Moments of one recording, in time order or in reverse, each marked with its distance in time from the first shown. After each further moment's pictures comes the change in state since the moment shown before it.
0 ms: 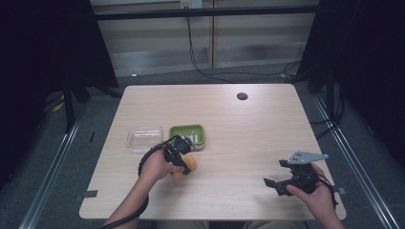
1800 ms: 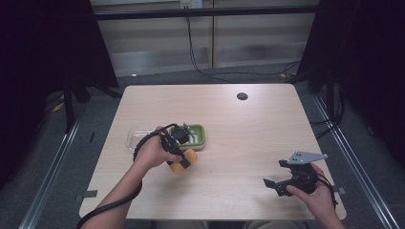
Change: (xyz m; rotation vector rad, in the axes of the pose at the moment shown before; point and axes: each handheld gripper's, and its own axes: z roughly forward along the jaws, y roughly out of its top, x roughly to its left) left arm 0.015 0.013 -0.036 -0.010 -0.139 0.004; right arm 0.000 0.000 0.001 0.008 0.012 -0.005
